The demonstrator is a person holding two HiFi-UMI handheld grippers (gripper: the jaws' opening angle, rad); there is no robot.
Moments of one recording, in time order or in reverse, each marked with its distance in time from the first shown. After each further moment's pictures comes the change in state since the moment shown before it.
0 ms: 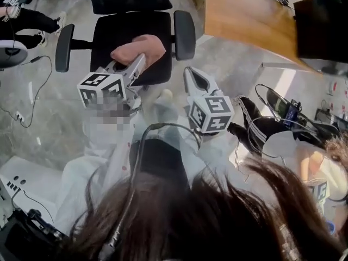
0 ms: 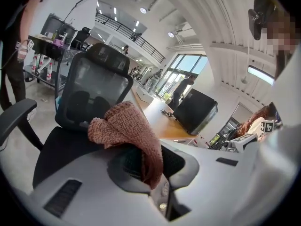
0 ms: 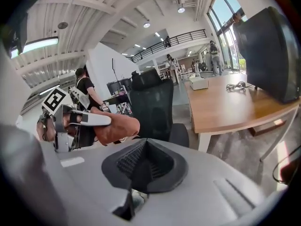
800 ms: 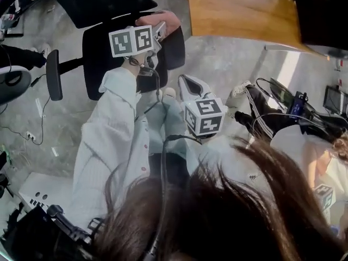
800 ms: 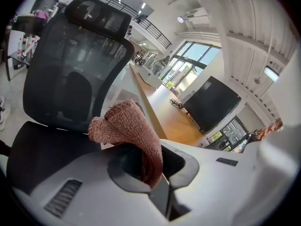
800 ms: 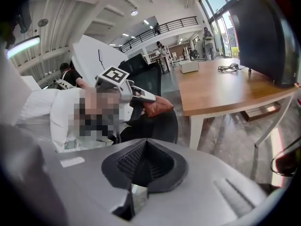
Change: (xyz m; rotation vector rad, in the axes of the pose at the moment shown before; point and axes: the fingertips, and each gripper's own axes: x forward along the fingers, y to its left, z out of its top) left arm 0.228 0.023 0.024 -0.064 0.170 -0.025; right arm 0.035 -0.052 -0.038 0.087 0.123 -0.058
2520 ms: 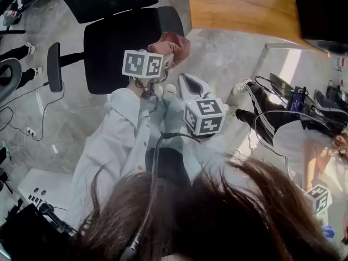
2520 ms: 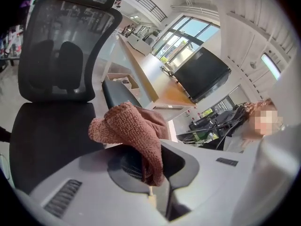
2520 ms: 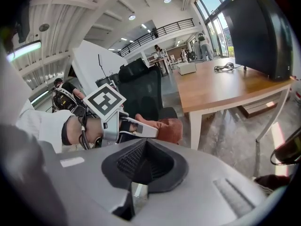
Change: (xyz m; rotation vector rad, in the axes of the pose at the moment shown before) left arm -0.029 -0.042 -0.146 0.059 0.313 -0.055; right arm -0.031 0.011 -0.016 0.036 -0.044 0.012
